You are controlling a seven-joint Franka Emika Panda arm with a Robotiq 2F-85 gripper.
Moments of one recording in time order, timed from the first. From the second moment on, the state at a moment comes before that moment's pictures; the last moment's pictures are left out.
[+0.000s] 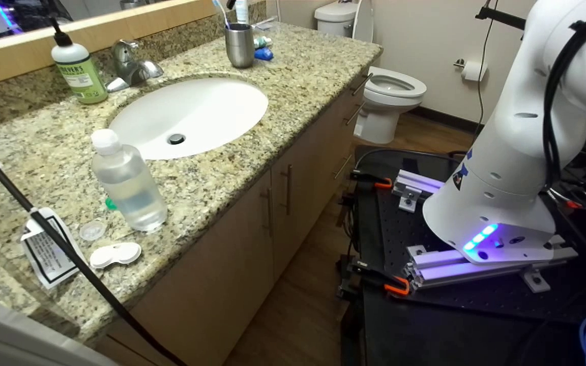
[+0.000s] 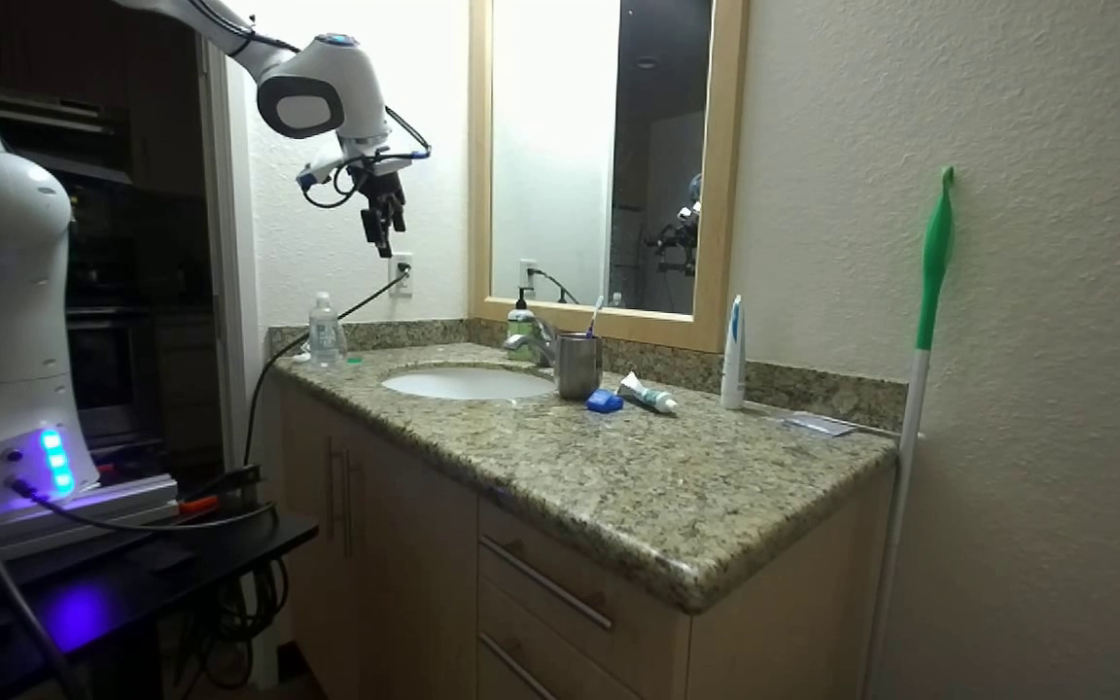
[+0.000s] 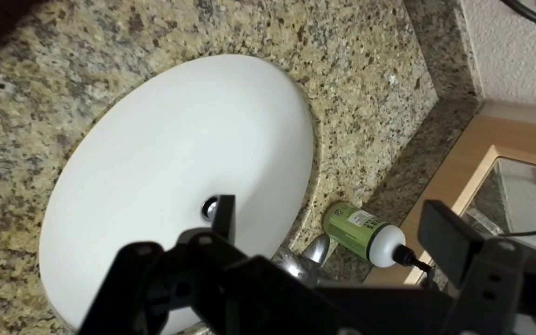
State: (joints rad) arm -0.17 -0.40 -0.18 -2.51 0.56 2.53 0.41
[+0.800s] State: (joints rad) arm 0.02 -0.18 -0.13 -2.35 0.55 2.81 0.18
